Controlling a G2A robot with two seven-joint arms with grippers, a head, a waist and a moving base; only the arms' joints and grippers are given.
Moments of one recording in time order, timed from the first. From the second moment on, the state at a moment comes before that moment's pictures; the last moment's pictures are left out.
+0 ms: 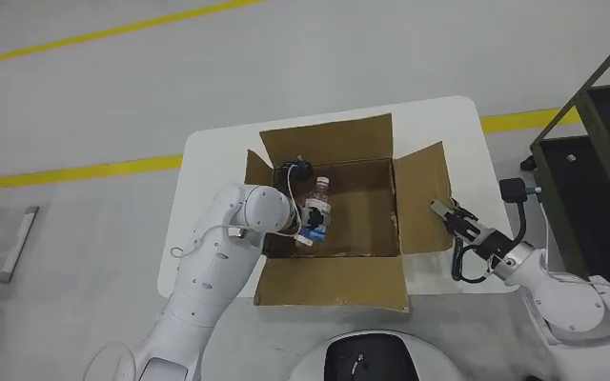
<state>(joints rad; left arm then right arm) 0.59 -1.28 -0.94 -1.42 0.71 0.22 -1.37 -1.52 -1.17 1.60 -1.94 -0.22 -0.08 0.53</state>
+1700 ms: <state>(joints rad) 0.44 -1.38 -0.75 -1.04 0.70 0.34 -1.34 -1.51 -1.16 1.59 -1.91 -0.23 -0.07 0.51</state>
